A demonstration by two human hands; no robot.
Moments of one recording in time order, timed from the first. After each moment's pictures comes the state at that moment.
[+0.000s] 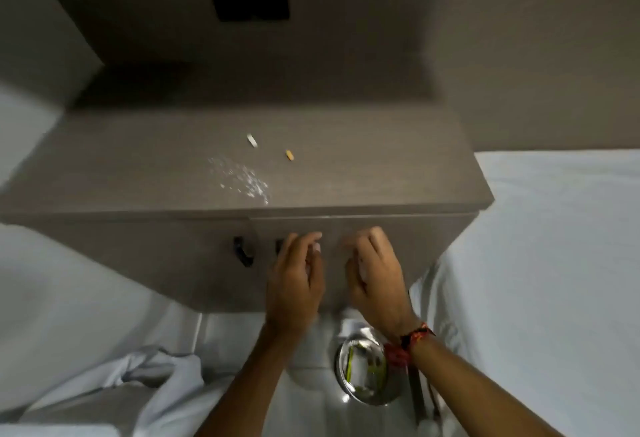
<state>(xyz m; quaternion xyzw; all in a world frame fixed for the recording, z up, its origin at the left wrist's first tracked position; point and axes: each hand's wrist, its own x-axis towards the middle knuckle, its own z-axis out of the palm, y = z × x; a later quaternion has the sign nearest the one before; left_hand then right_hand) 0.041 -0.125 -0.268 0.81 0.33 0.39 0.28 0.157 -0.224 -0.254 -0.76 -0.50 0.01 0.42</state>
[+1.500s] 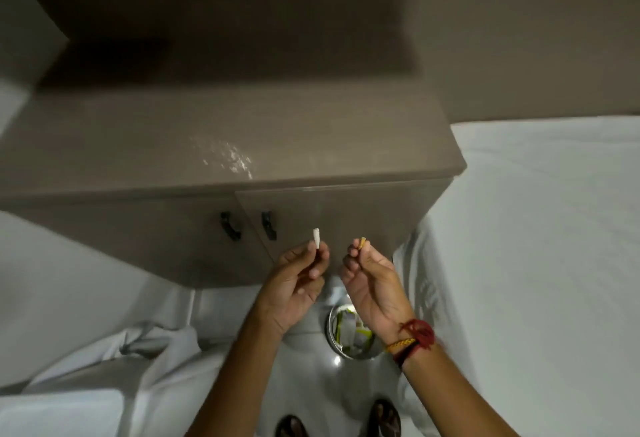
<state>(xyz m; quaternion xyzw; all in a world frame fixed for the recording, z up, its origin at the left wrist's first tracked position) 0.021 -0.149 -0.274 0.25 0.22 0.14 0.93 0.126 -0.266 -0.267 -0.32 0.07 0.49 0.81</state>
